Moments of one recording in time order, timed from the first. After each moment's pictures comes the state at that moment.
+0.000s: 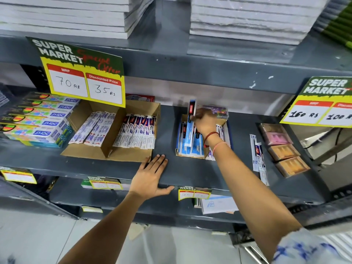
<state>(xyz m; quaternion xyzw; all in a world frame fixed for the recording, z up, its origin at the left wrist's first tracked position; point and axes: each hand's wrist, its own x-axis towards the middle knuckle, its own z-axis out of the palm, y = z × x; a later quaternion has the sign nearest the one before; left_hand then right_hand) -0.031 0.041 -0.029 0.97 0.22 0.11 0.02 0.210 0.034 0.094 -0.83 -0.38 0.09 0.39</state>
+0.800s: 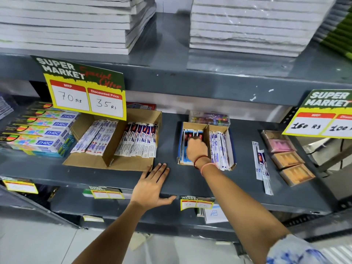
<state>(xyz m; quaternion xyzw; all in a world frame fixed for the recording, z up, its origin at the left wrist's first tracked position) -0.031 0.041 -0.030 0.97 0.22 0.12 0.02 0.177 0.027 0.043 -0.88 -0.46 0.07 0.10</state>
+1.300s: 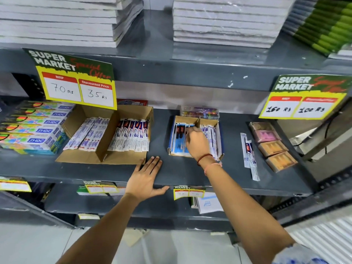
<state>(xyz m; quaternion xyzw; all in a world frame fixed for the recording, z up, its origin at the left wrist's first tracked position) -0.032 0.038 -0.024 0.97 0.23 0.09 0.02 0.180 -0.015 0.065 -0.85 -0.48 0.00 0.23</state>
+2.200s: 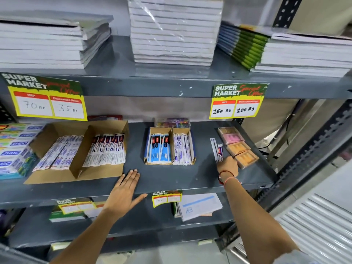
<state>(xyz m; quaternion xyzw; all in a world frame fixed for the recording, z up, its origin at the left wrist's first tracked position) -0.035 0.030 -0.027 0.97 0.22 0.06 -0.01 0.264 -0.162 0.046 -0.95 -0.04 0.09 0.29</state>
